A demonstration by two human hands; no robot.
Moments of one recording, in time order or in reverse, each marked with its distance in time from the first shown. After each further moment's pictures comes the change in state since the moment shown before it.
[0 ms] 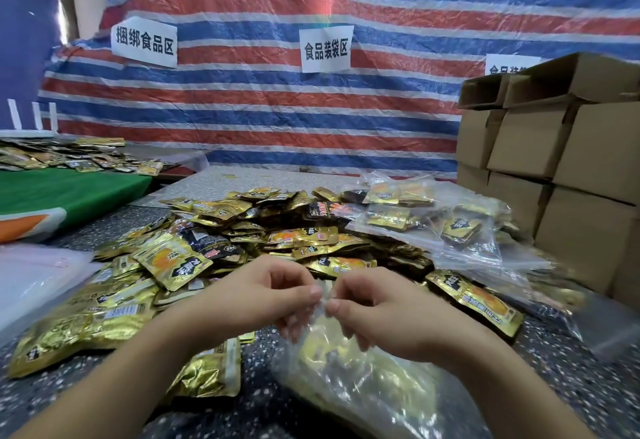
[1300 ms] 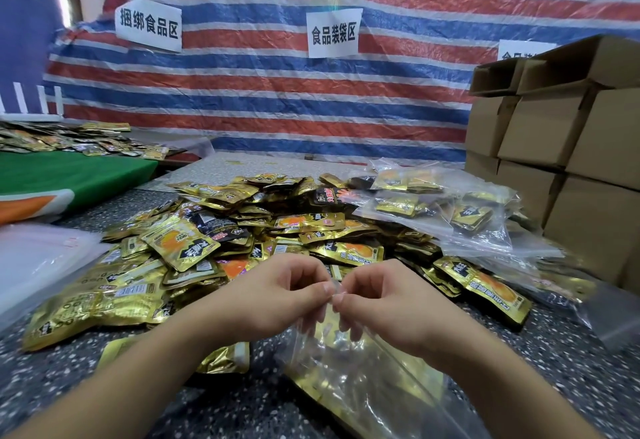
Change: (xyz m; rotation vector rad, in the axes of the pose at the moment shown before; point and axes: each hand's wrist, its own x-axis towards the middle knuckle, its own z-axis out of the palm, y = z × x) left_hand -0.003 -0.011 0.014 0.157 0.040 0.022; right_hand -0.001 0.008 0.019 0.205 0.077 0.052
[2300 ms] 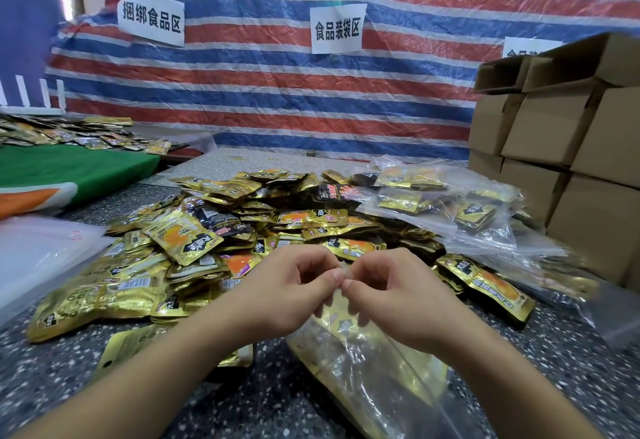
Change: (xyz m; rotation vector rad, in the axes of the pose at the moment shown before) left_hand 0.004 0.000 0.010 0.121 0.182 0.105; right_hand 0.002 -0.003 -0.001 -0.185 0.150 -0.084
